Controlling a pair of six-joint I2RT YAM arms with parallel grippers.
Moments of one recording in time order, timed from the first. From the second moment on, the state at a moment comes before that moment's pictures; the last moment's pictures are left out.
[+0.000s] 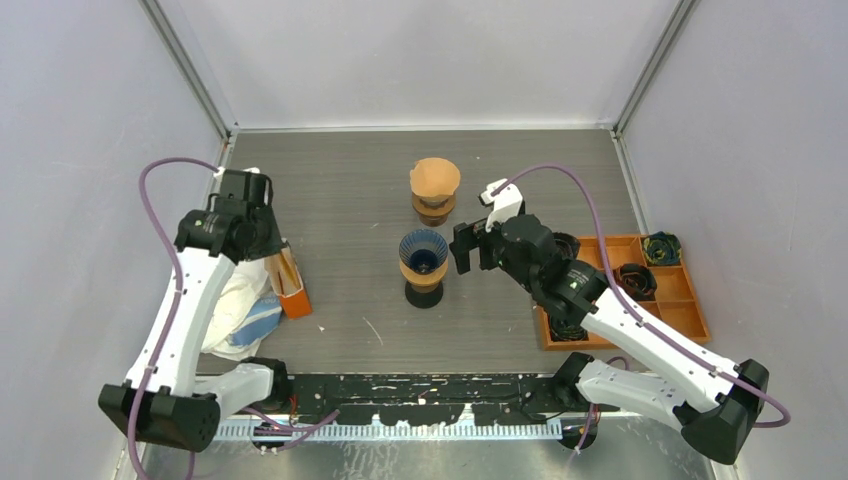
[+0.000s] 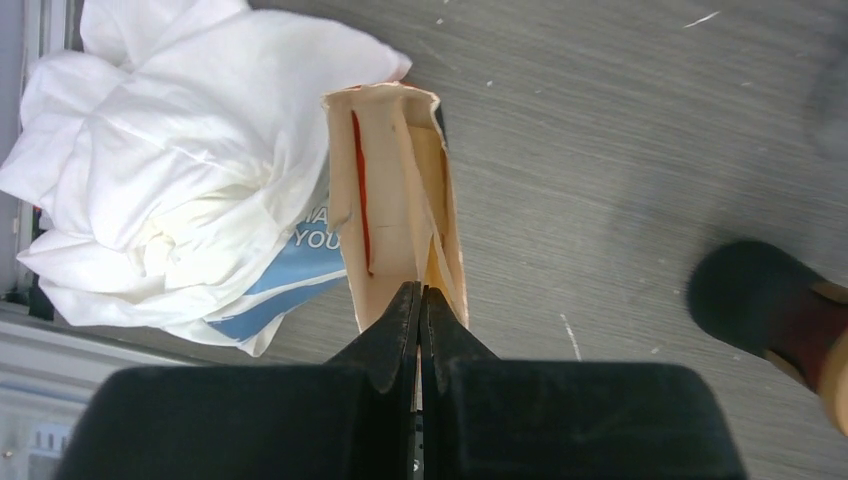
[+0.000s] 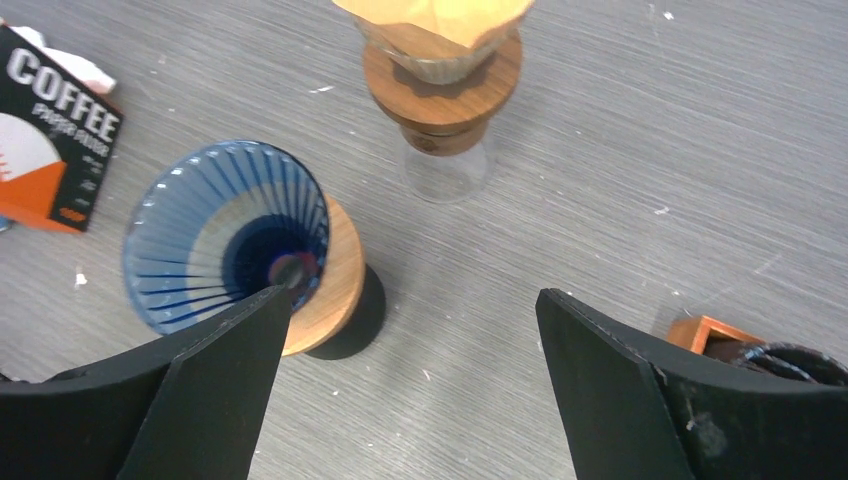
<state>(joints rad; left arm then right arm) -0.16 1.12 1.23 -1.11 -0.22 -0.39 0.80 0.94 0.88 -0.35 0.30 0.21</state>
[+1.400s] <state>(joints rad) -0.65 1.21 1.56 -1.13 -0.25 -0.50 1.15 1.31 0.98 0.24 0.33 0.03</state>
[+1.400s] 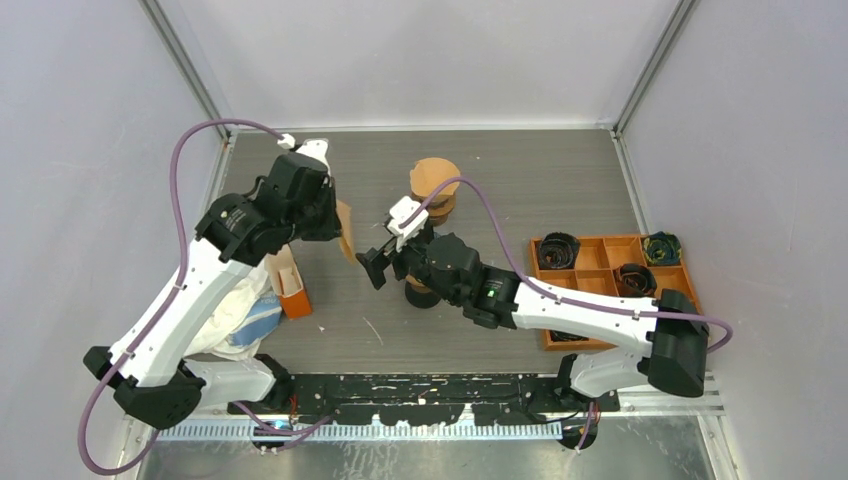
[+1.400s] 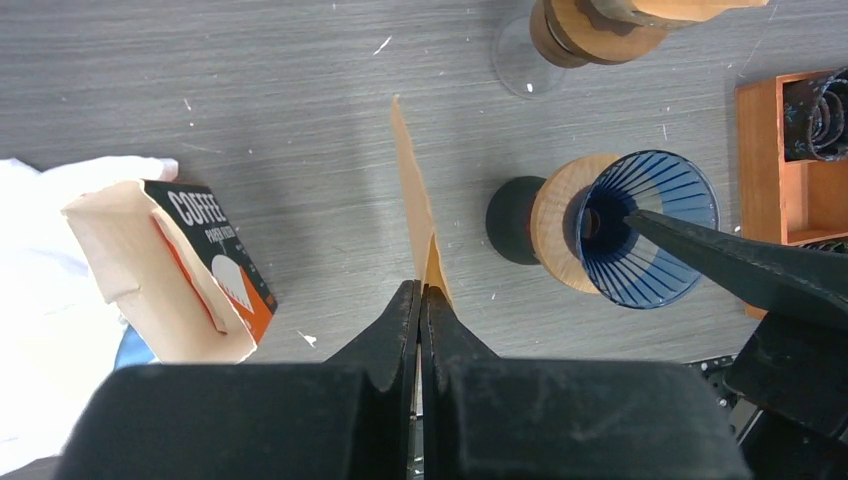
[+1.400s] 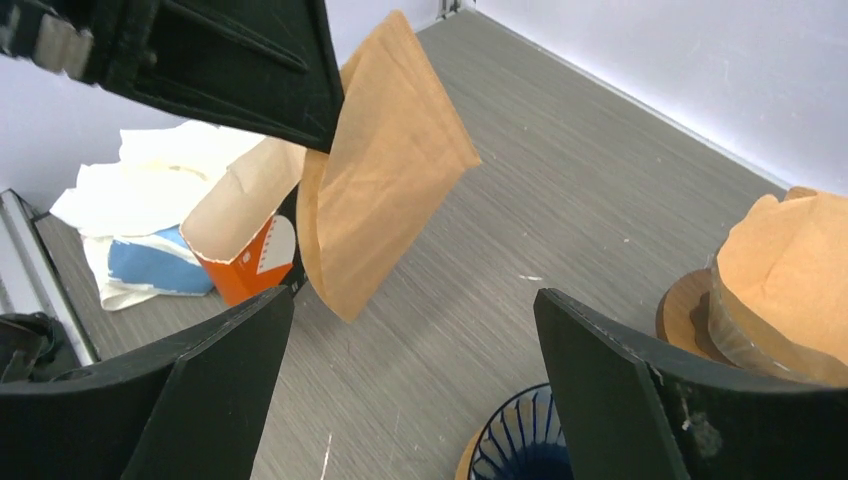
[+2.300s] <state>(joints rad) -0.75 1.26 1.61 -1.15 -0.39 -0.52 1.17 1.49 0.96 0.58 0.51 -0.07</state>
